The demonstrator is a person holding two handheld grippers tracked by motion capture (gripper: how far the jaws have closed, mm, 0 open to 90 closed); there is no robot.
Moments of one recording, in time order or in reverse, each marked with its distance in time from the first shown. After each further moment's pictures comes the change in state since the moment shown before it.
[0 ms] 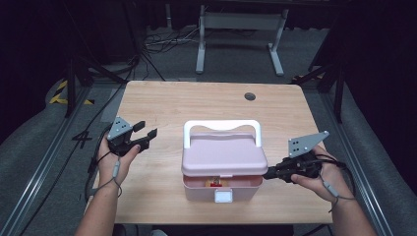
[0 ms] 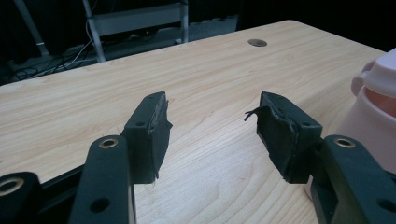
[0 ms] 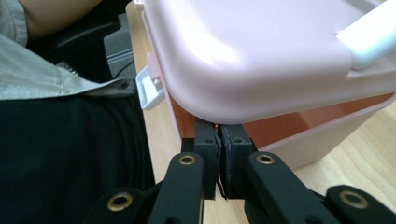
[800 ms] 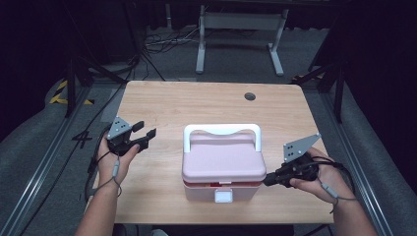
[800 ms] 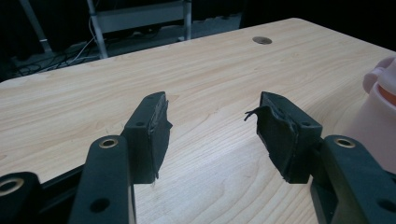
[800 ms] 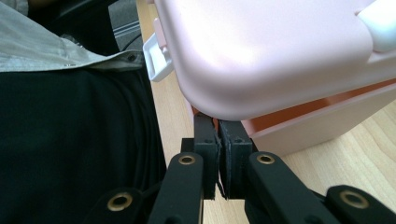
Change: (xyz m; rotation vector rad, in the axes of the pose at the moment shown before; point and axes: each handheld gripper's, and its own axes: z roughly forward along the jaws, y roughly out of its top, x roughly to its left) left arm 0.004 -0.002 0.002 0.004 0.008 -0.009; right arm 0.002 -0.003 0.007 0.109 0.035 0.002
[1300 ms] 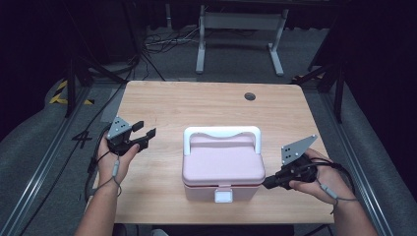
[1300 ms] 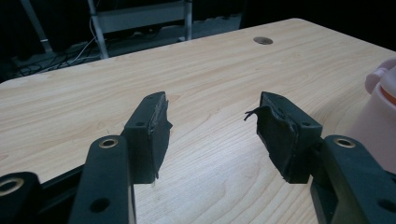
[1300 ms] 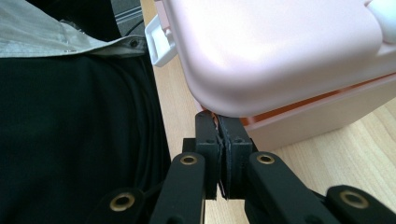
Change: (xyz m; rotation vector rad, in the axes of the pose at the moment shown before) left arm 0.001 0.000 0.000 0.003 0.003 0.002; right arm 0.000 -0.001 0.004 0.055 0.013 -0.005
